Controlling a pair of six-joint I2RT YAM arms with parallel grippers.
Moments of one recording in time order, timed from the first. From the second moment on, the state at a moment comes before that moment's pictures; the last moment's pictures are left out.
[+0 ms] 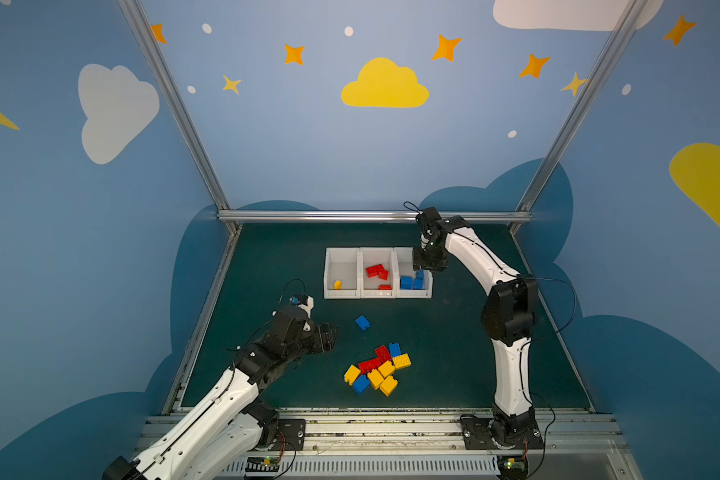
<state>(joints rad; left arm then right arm) -0.51 0.80 0.56 -0.51 0.10 -0.62 0.42 2.12 2.00 -1.16 0.01 0.40</state>
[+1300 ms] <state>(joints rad) -0.60 1.72 1.15 -0.61 0.15 -0.16 0.66 1.21 0.91 -1.02 0.04 0.85</state>
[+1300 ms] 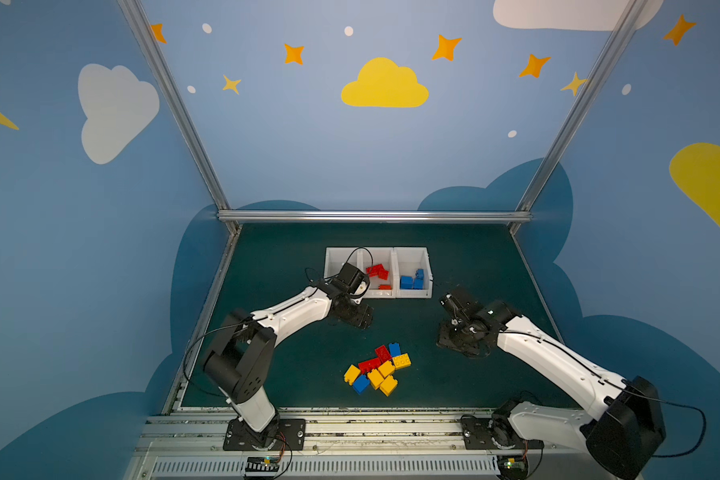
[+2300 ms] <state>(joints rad) -0.65 1.95 1.30 -0.72 0.01 0.02 0.68 1.09 0.85 -1.03 0.07 0.92</state>
